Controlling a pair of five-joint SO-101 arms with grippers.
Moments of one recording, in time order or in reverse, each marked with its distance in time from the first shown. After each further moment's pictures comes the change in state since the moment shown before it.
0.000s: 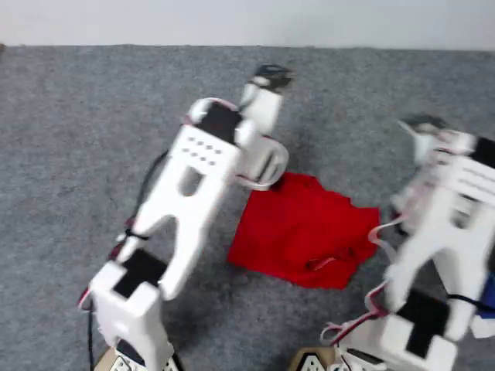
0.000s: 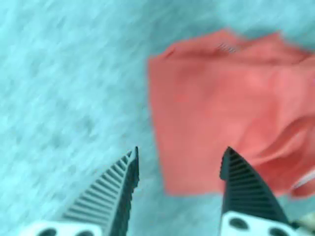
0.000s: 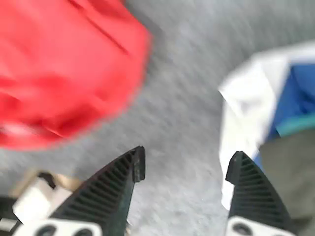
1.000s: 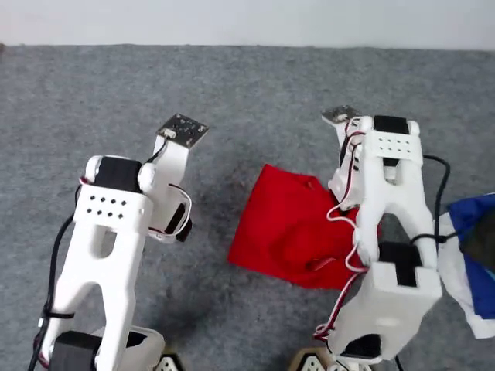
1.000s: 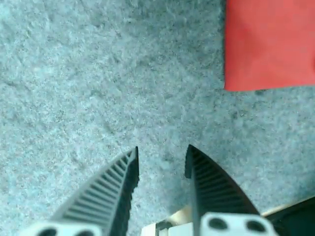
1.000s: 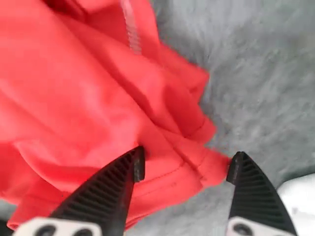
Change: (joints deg) left arm -18.0 -36.6 45.5 0.0 -16.7; right arm -12.6 25.0 -5.8 -8.3 -6.4
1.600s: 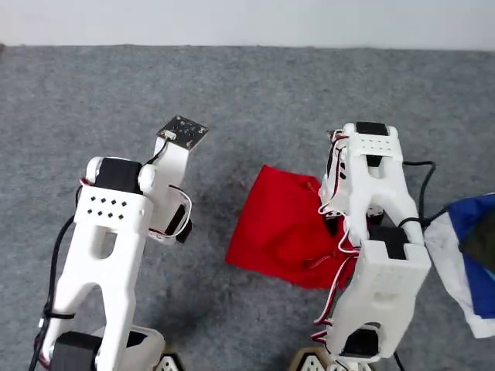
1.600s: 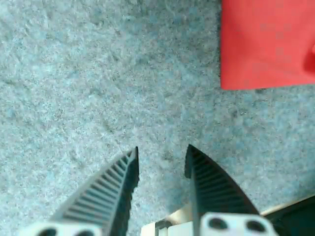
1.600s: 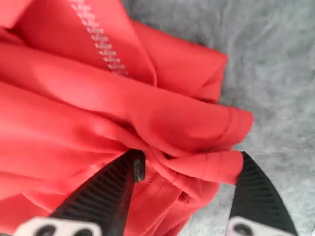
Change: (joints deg) left arm 0.1 -0.3 0.6 0.0 0.0; right arm -3.3 8.3 -1.0 0.7 -18.5
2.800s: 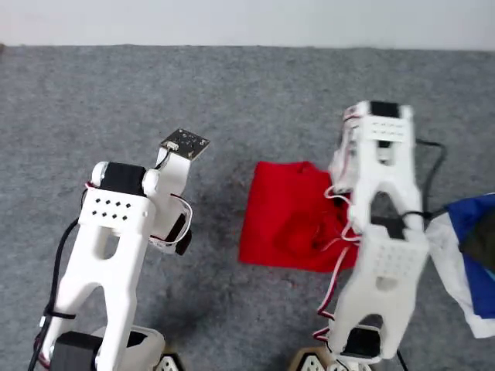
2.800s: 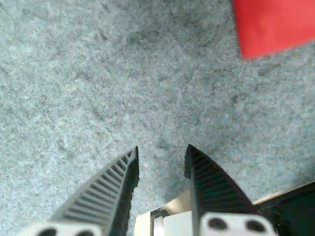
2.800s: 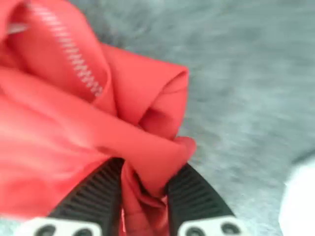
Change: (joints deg) left arm 0.0 0.0 4.7 0.0 0.0; right arm 4.8 5.1 -22.7 7.6 1.8
